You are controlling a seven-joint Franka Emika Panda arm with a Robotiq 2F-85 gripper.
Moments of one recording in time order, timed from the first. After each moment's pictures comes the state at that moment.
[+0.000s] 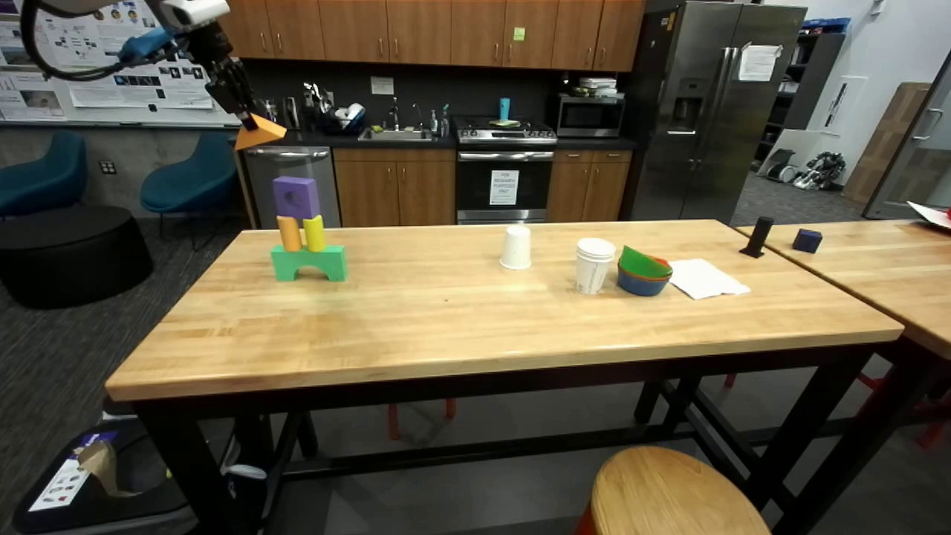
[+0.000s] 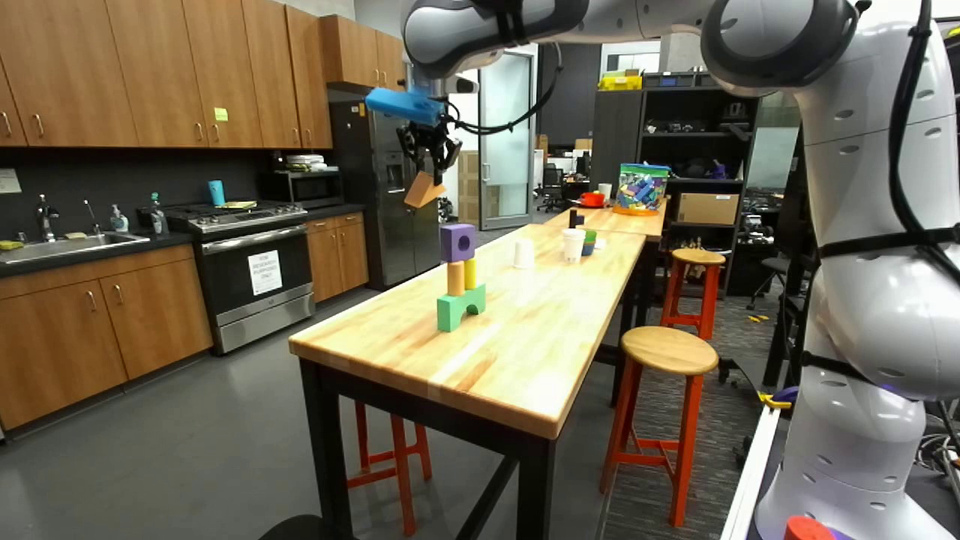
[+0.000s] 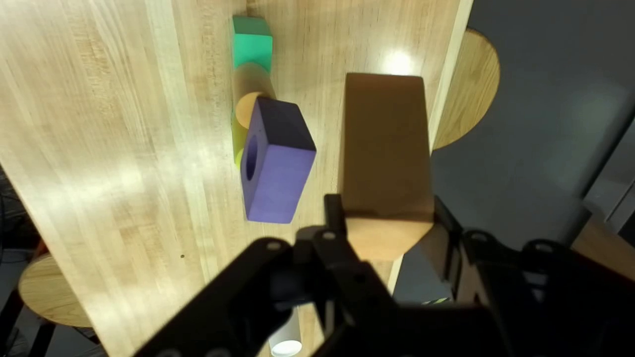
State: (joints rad) arm 0.17 0.25 -0.06 -1.37 -0.26 1.90 1.50
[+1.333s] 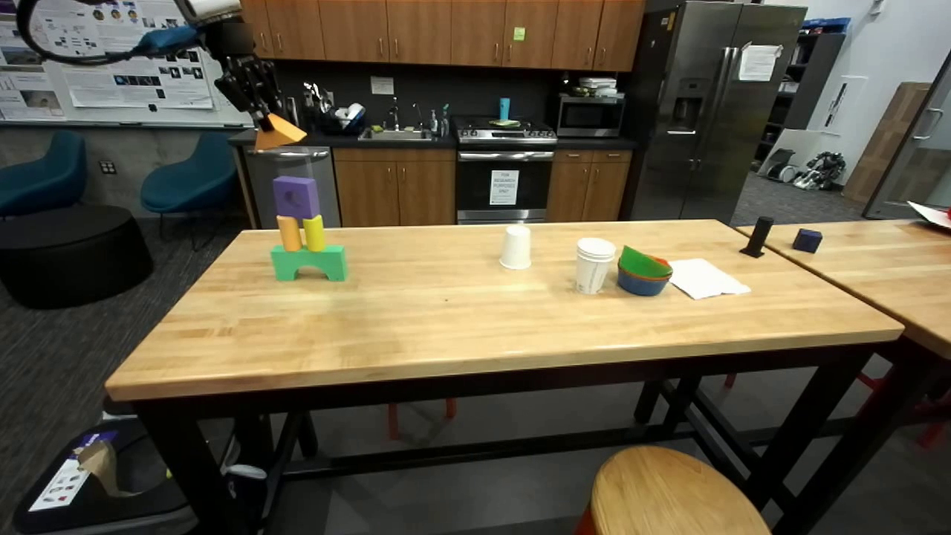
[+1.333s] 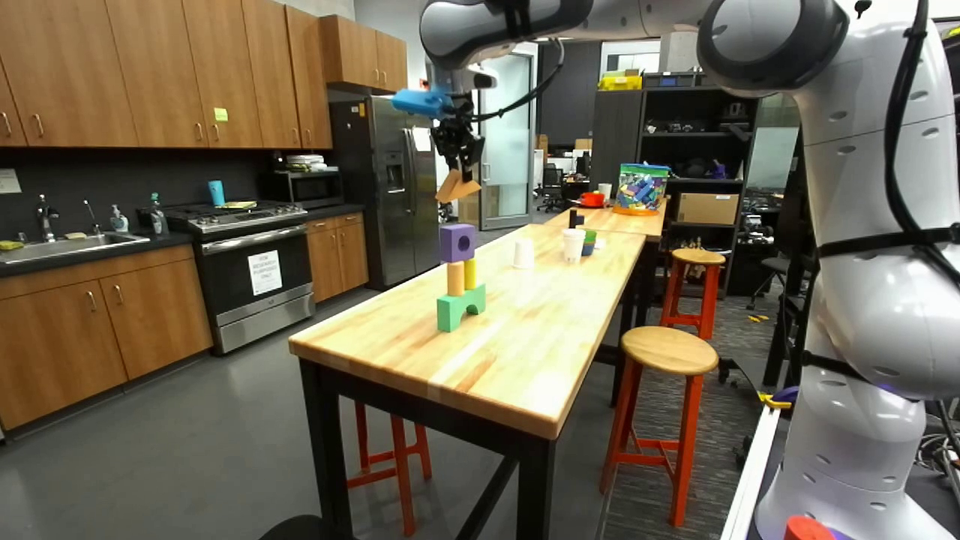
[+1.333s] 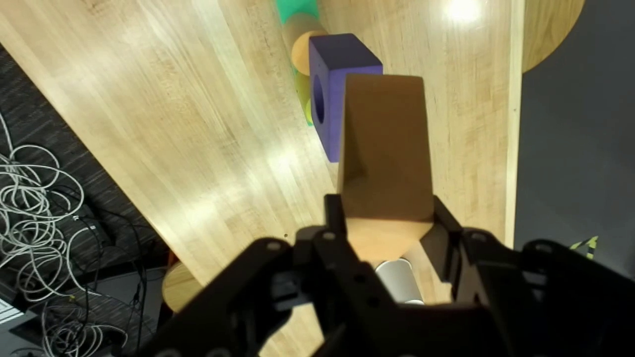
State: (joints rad) arm 0.14 0.25 -0.11 -1.32 -0.26 1.73 1.73
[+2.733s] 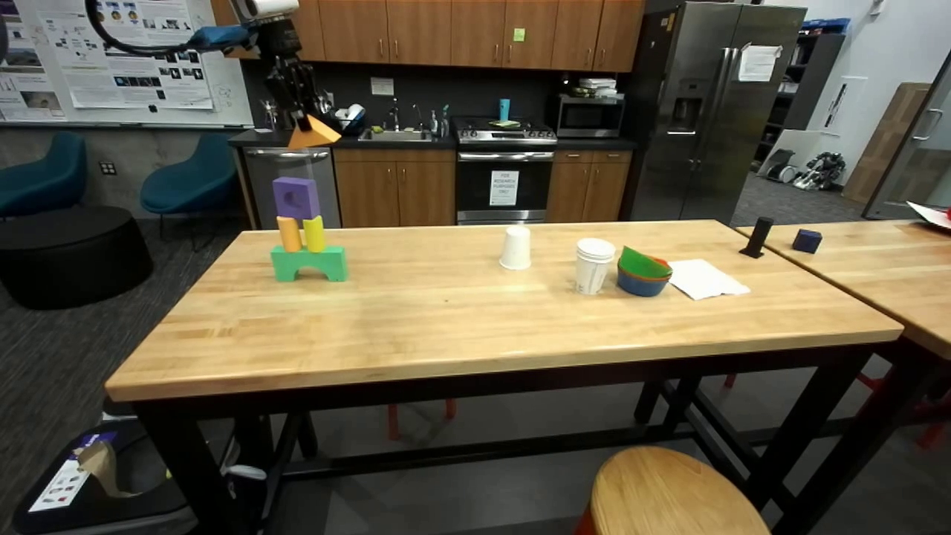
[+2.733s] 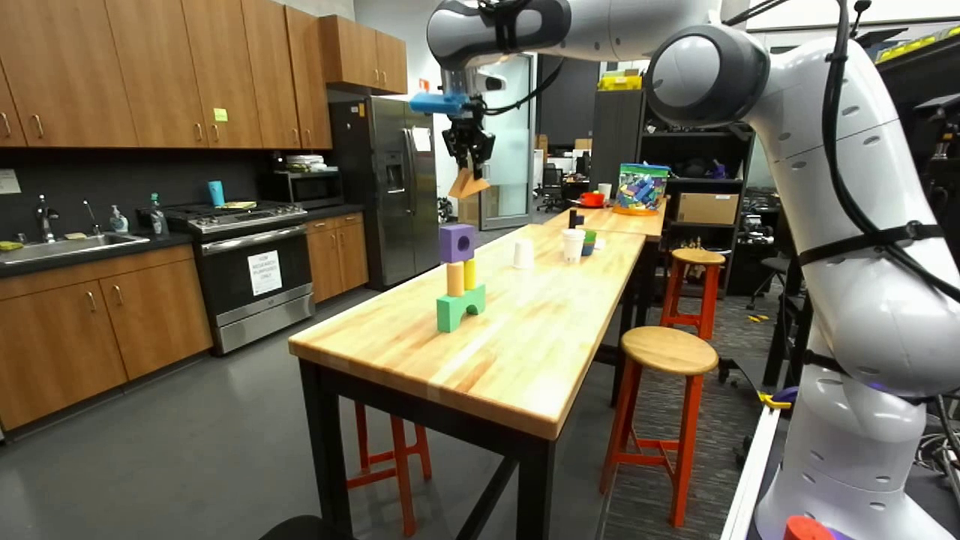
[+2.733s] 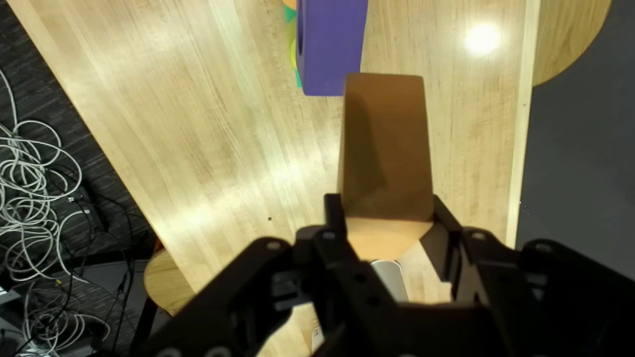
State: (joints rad) arm 0.03 0.42 -0.13 -1.04 -0.16 1.61 1.50
